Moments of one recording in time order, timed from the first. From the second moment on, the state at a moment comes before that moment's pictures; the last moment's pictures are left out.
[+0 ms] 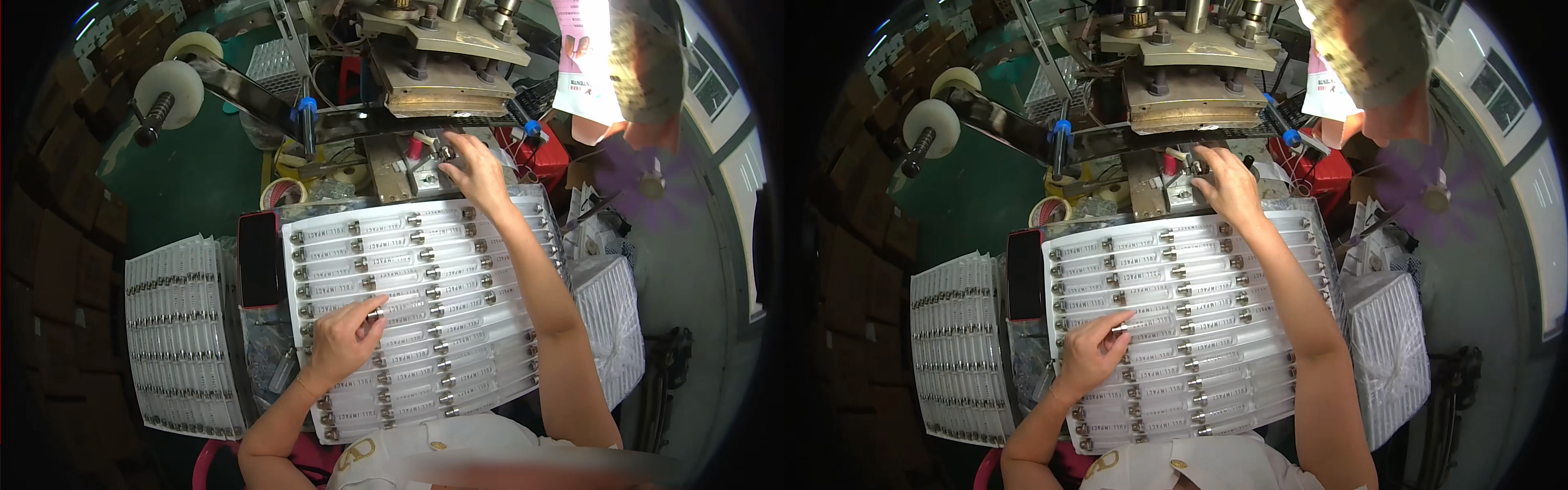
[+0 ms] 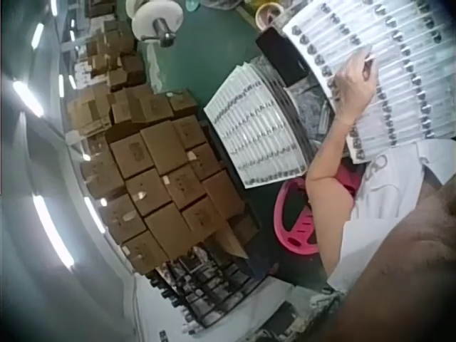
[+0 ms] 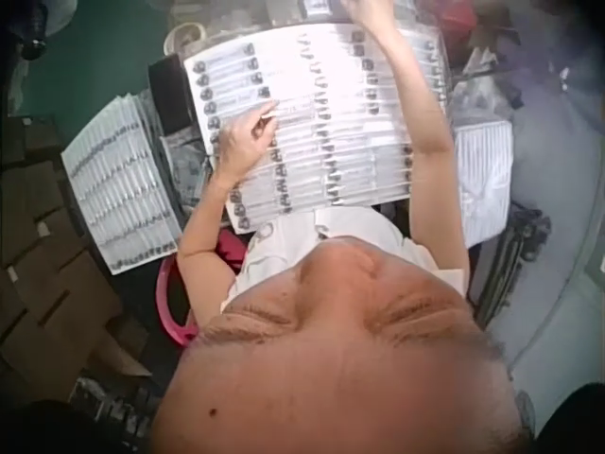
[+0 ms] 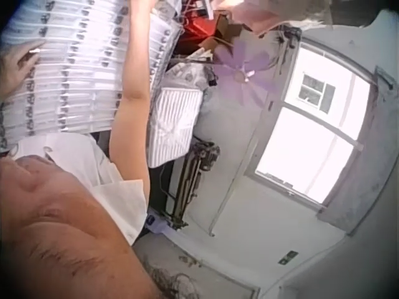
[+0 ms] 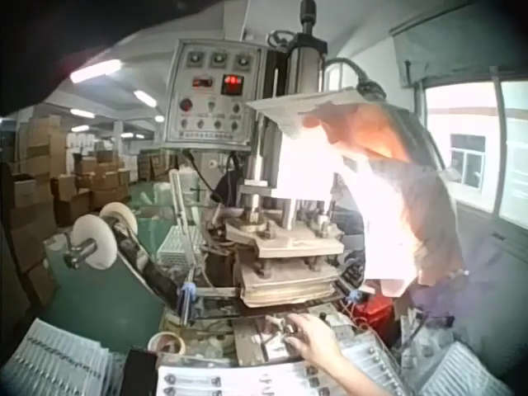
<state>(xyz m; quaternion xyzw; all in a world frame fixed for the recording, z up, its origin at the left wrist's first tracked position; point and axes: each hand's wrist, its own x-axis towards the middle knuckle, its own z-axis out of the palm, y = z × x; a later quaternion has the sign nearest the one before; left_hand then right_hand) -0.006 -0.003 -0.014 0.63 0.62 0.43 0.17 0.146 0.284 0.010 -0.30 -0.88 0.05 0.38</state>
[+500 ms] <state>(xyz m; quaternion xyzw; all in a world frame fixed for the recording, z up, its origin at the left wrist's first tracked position) -0.011 0.000 -0.014 0.64 0.60 0.44 0.20 0.146 0.293 0.002 -0.38 -0.85 0.20 0.31</state>
